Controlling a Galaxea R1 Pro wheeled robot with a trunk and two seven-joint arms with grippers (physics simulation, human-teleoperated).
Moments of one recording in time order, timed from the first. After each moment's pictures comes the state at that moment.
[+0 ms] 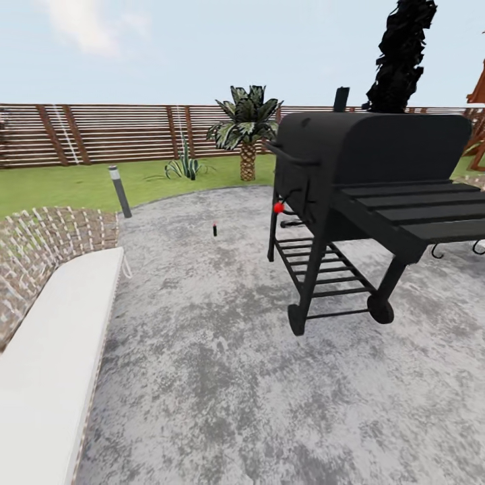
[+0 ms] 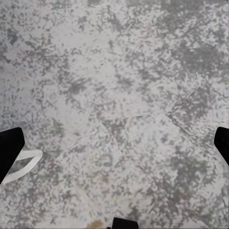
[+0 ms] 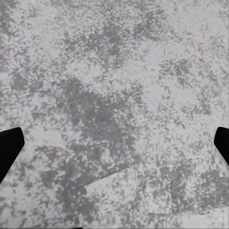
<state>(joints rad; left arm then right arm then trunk) -0.23 0.06 0.16 -0.28 0.02 -0.27 -0.01 -0.04 -0.06 0.01 -0.48 0.03 -0.37 -0.14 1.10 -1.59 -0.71</state>
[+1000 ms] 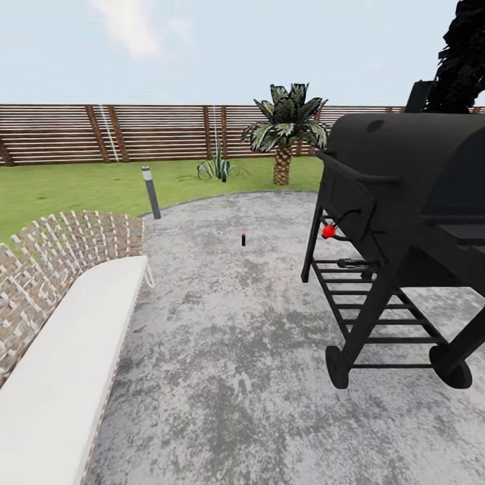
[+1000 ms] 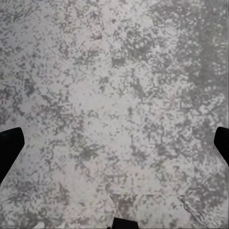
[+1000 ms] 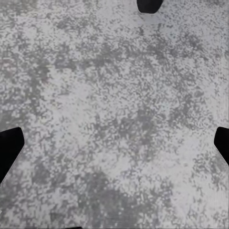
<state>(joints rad) -0.23 0.06 0.16 -0.28 0.02 -0.27 -0.01 -0.04 -0.06 0.00 -0.48 0.03 -0.37 -0.15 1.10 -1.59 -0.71</state>
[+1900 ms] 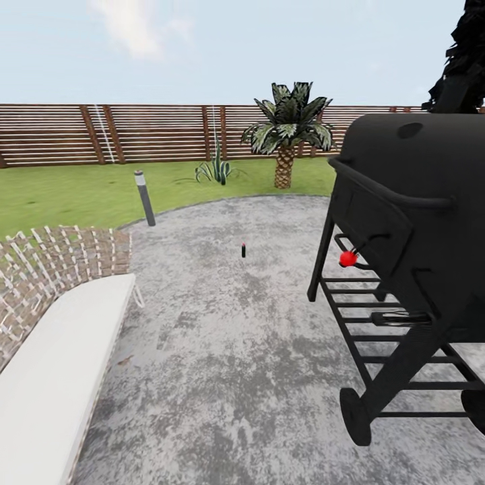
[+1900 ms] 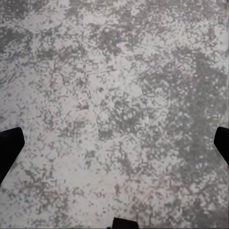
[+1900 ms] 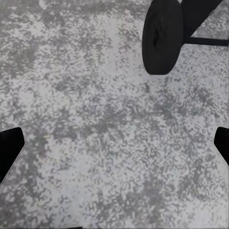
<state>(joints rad) -0.23 0.06 0.16 -0.28 0.02 -0.27 -0.01 -0.04 -0.06 0.00 -0.48 0.03 -0.37 -0.14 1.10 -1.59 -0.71</state>
